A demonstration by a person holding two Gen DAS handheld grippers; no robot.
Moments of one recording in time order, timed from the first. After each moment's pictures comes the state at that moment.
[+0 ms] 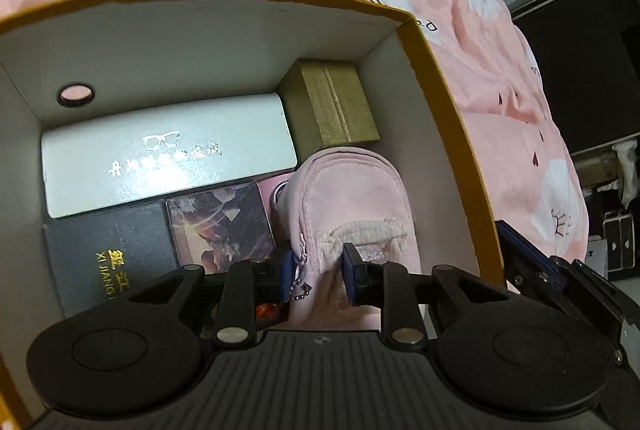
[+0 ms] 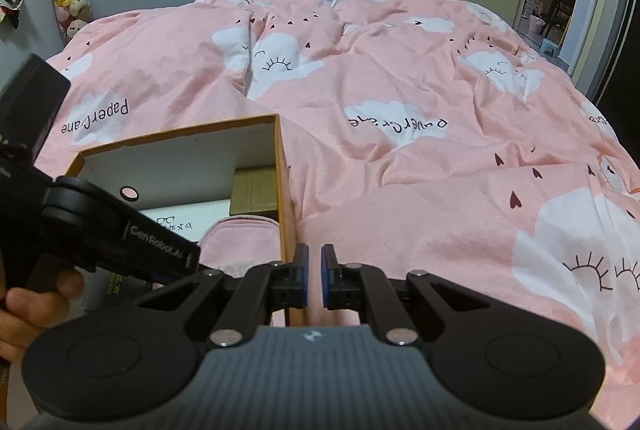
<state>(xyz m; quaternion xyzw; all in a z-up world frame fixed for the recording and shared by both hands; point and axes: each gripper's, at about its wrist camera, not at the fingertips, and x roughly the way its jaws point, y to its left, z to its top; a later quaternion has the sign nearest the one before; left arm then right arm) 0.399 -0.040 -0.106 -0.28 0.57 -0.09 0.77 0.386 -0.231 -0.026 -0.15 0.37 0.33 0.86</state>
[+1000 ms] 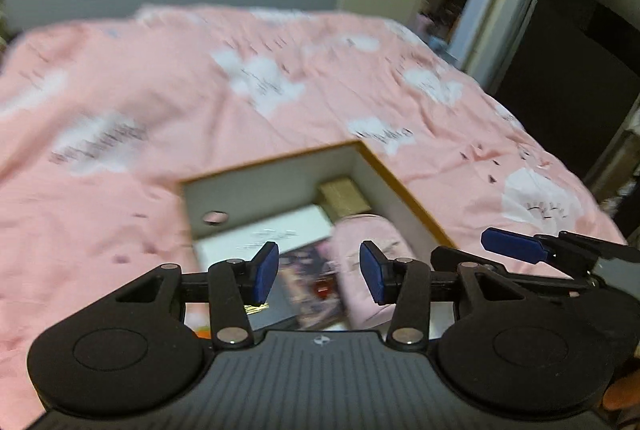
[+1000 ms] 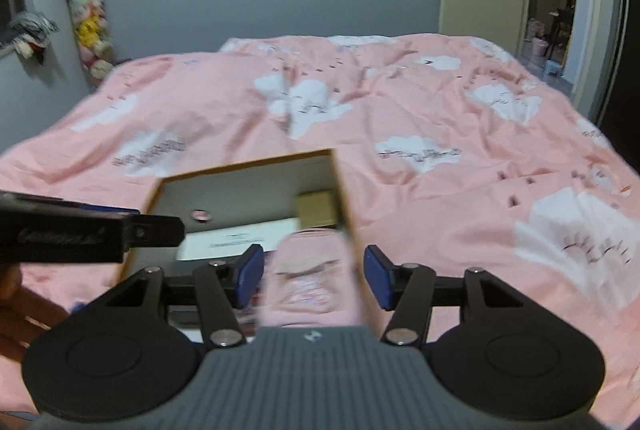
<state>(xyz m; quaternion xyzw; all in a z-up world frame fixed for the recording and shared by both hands) 0.247 -0.034 0.027 -0.10 0.37 0.00 0.92 0.305 -0.252 0.015 -0.09 0.32 0.37 0.87</state>
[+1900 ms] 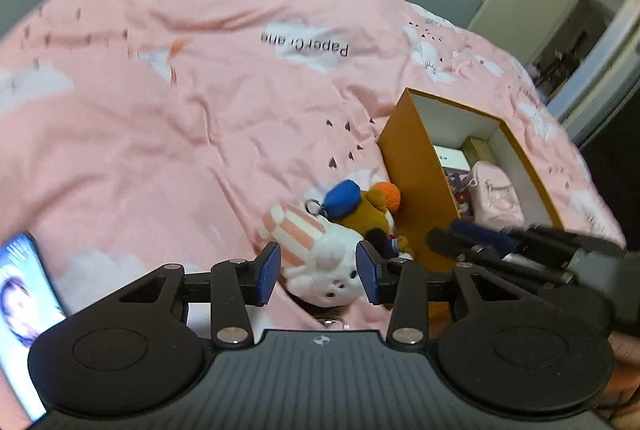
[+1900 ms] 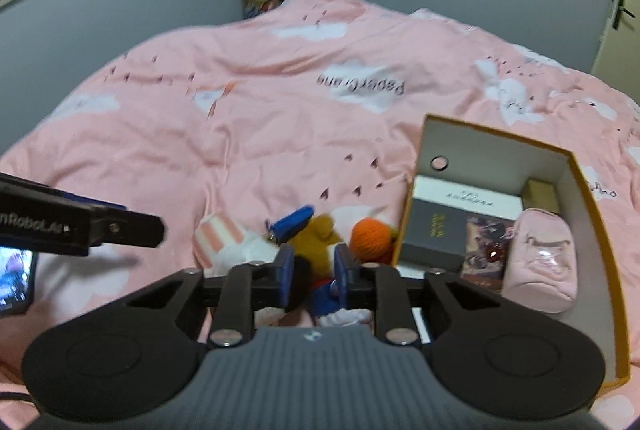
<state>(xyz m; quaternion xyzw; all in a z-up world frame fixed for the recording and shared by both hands) 0.061 0.092 0.001 -0.26 0.40 0.13 0.87 0.127 -0.168 -0.006 -0.23 0.30 0.53 0.76</state>
